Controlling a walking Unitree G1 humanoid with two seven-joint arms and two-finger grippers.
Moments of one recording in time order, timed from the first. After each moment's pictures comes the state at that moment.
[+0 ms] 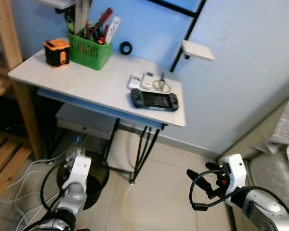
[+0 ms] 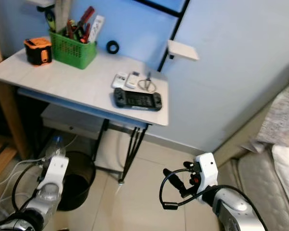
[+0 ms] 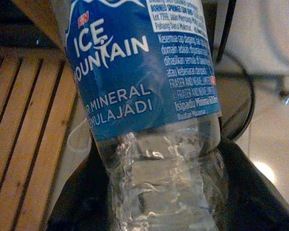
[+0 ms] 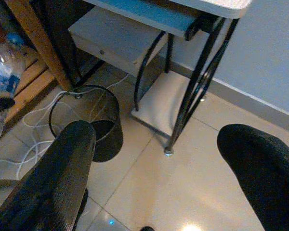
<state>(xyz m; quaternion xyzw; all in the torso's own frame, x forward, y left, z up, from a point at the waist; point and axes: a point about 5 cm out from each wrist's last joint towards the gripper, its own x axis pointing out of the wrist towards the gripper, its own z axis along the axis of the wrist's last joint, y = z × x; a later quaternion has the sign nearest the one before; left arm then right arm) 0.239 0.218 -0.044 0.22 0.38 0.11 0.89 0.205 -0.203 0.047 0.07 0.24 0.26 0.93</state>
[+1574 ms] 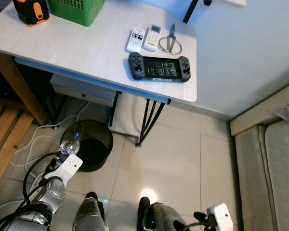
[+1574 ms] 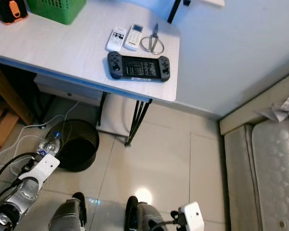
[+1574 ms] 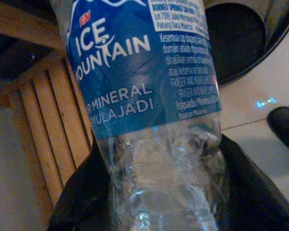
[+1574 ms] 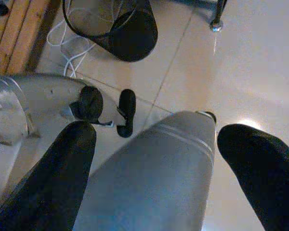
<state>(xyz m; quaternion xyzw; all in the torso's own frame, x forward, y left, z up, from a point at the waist) 0.249 0.275 -0.019 0.40 0.35 0.04 0.84 0.101 -0.167 -0.016 0.11 0.34 0.26 0.90</state>
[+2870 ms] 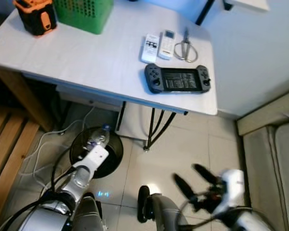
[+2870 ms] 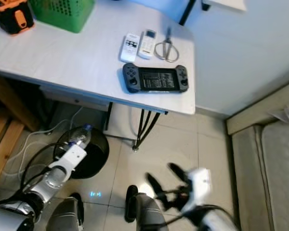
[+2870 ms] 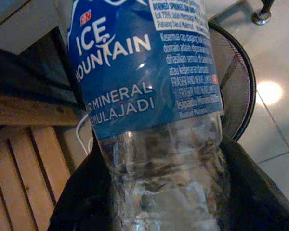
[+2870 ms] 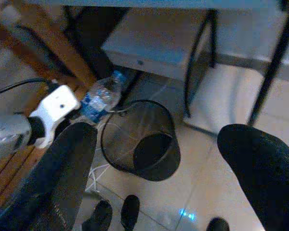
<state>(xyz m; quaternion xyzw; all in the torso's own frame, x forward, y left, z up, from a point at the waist) 0.282 0.206 -0.014 0.37 0.29 -0.07 0.88 0.163 -0.149 0.065 0.14 0.12 0.27 0.94</state>
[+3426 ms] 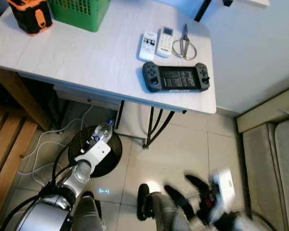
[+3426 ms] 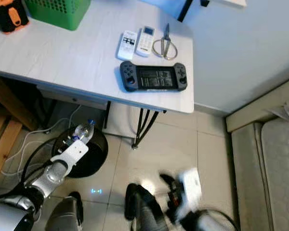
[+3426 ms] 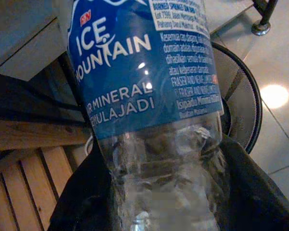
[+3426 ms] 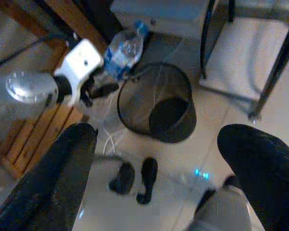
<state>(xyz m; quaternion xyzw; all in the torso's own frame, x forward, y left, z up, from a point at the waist) 0.294 0.201 -0.003 0.39 0.27 -0.09 0.88 0.140 -0.141 0.078 0.14 0.21 0.31 0.92</state>
